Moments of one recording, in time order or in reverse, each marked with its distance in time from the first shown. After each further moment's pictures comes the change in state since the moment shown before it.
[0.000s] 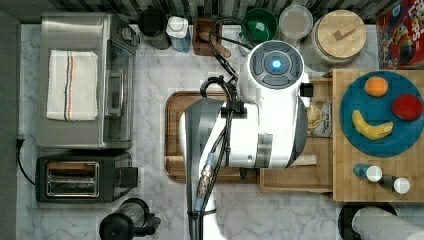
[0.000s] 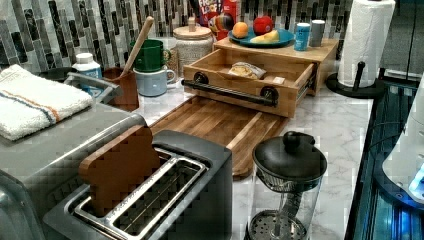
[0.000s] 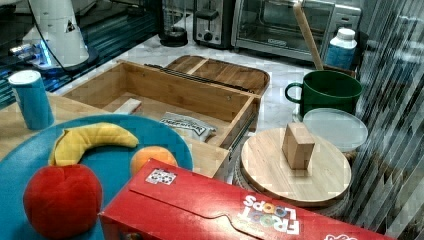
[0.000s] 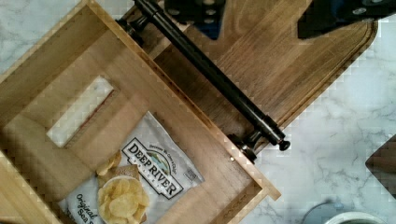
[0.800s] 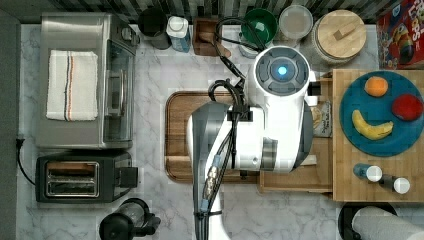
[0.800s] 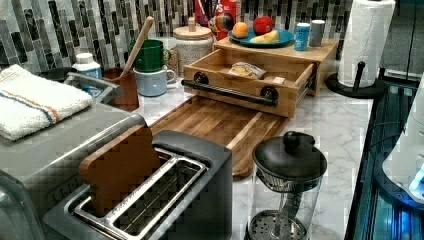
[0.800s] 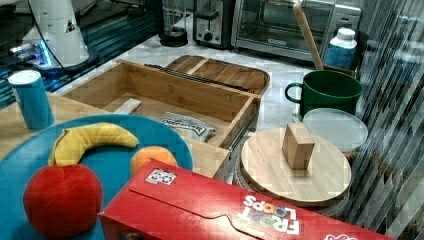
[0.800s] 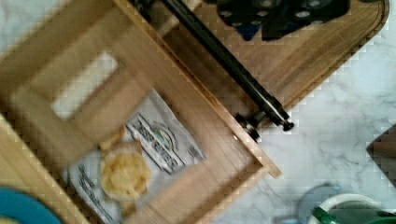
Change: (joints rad) arm -0.023 -0.015 0.001 -0.043 -0.036 0.088 -0.087
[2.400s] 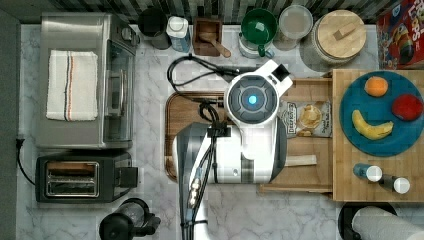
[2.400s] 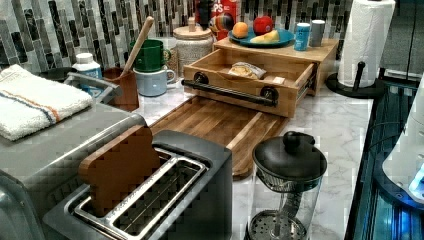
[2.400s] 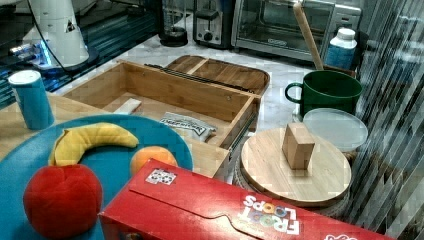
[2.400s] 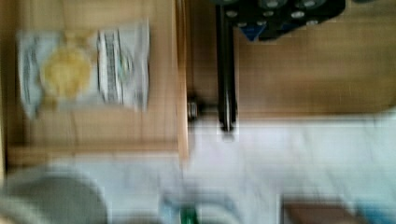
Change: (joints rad) arm 0.010 -0.043 0.045 -0.167 -0.018 0.277 -0.578
